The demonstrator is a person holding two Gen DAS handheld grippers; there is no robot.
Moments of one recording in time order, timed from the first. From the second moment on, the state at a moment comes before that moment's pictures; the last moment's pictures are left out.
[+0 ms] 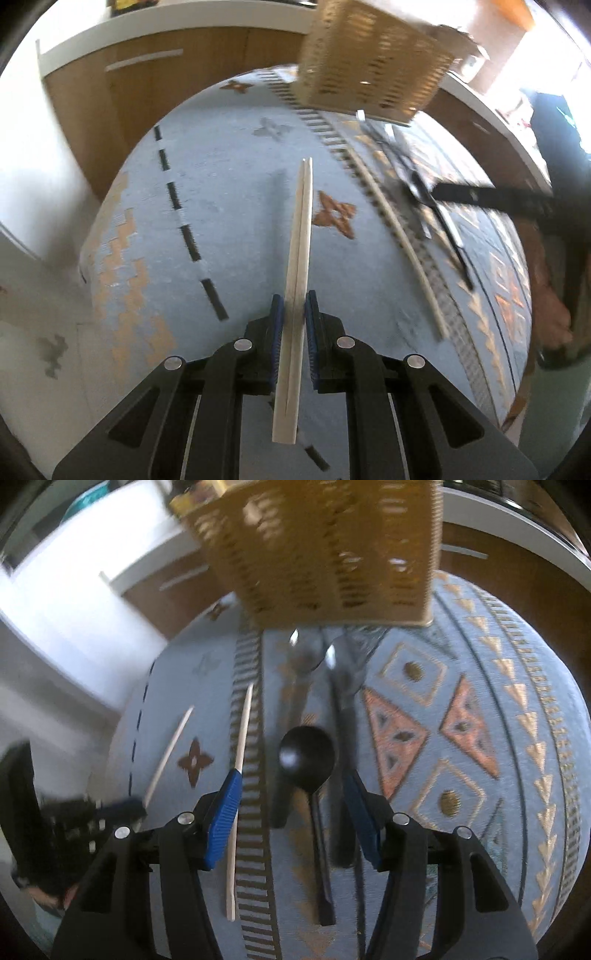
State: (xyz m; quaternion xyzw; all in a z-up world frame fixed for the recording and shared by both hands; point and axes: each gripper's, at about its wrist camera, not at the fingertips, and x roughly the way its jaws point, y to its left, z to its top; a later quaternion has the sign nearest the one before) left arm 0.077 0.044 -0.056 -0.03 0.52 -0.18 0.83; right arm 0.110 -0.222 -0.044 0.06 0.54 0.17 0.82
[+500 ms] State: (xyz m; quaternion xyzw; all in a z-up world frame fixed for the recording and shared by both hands) left arm 0.116 0.036 -0.052 -0.04 0.55 -0.20 0.81; right arm 0.121 -0.211 -0.060 0.01 0.57 0.16 0.81
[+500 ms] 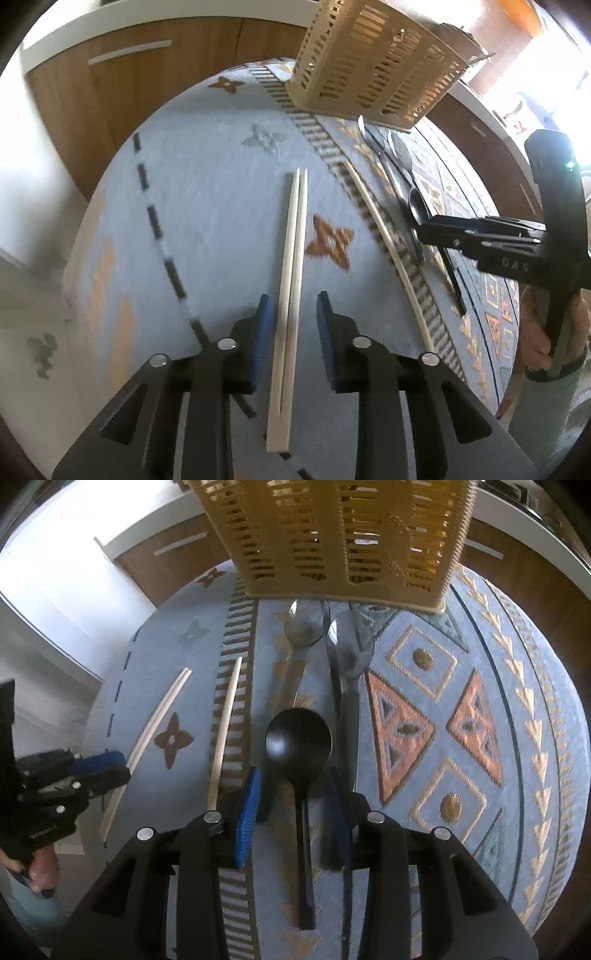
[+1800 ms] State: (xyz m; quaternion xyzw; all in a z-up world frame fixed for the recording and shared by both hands) left arm 0.125 0.021 0.018 -0.01 0.43 -0.24 0.87; right arm 0.130 -0.196 -0.016 0.04 0.49 0.19 0.85
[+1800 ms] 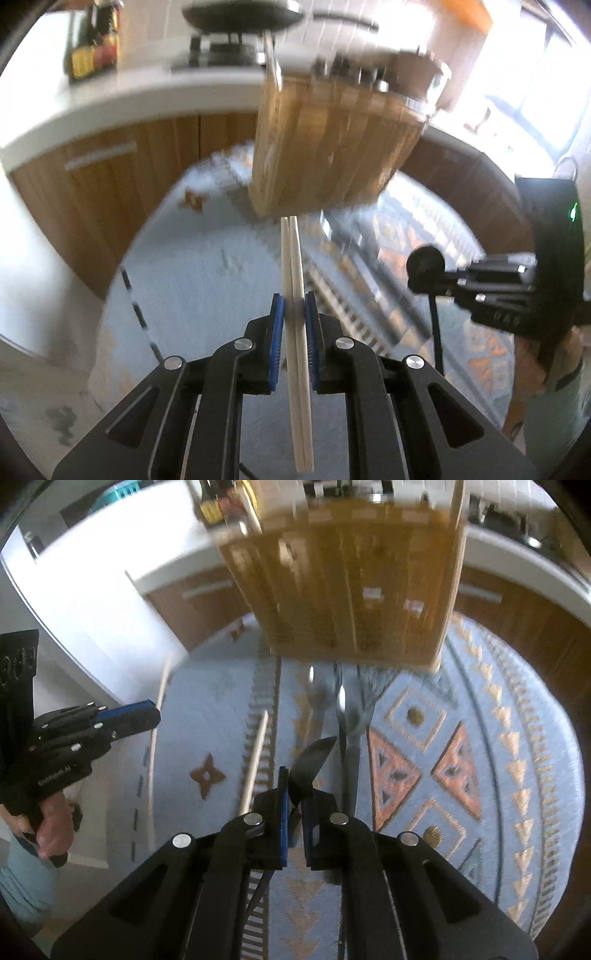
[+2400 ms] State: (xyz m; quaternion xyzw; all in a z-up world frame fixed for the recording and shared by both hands) left arm 0.160 0.027 0.095 -0.08 0.33 -0.25 0.91; right arm 0.122 -0.234 0.094 0.06 0.34 0.18 0.92
